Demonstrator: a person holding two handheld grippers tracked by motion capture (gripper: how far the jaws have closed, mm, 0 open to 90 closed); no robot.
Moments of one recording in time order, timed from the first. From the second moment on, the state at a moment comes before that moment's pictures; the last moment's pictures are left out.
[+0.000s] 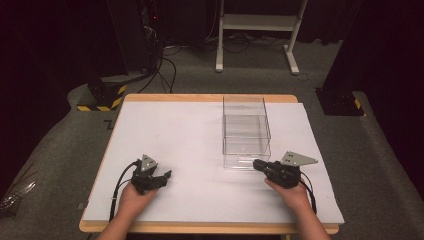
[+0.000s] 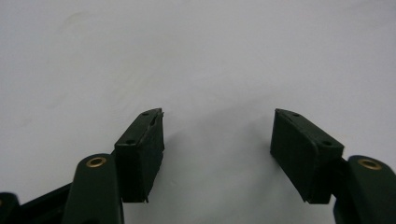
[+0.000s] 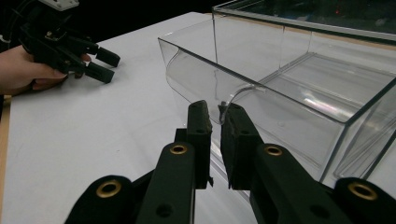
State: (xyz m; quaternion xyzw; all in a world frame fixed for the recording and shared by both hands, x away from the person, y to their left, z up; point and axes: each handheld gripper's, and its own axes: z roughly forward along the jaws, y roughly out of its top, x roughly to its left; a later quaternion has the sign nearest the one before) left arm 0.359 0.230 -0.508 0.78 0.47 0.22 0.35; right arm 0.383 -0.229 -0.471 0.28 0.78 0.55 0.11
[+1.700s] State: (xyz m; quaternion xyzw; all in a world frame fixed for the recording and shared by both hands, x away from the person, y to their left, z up) left arm 0.358 0.230 -0.508 0.78 0.47 0.23 0.35; right arm 0.323 -0.241 -0.476 0.24 0.79 0.56 0.09
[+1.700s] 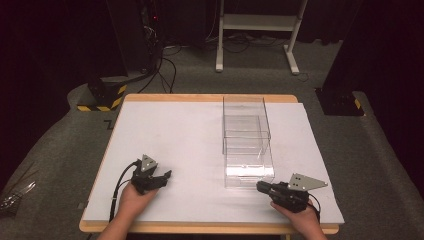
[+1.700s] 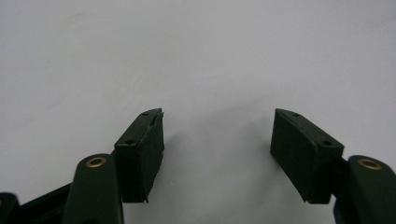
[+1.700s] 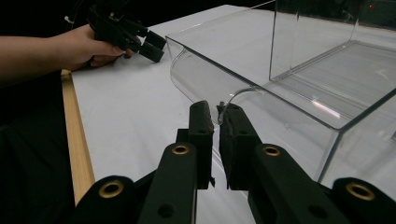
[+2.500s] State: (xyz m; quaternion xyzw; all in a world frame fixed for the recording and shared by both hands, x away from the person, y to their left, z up) left arm 0.358 0.230 -0.508 0.78 0.47 0.23 0.35; right arm 0.311 -0.244 -0.481 0.25 0.78 0.57 0.10
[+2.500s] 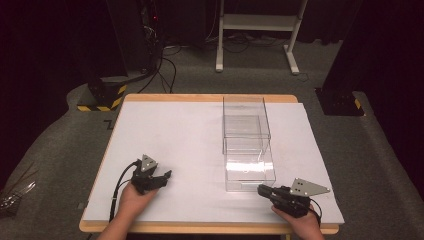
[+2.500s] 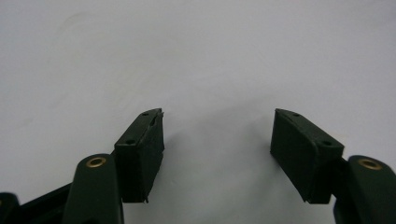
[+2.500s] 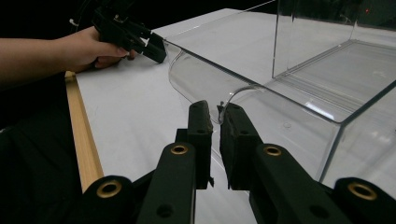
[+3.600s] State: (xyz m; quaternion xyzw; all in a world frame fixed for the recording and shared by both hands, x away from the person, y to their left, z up) left arm 0.358 0.230 -0.508 0.78 0.47 0.22 0.35; right arm 0.307 -0.252 -0.460 0.24 0.75 0.60 0.13
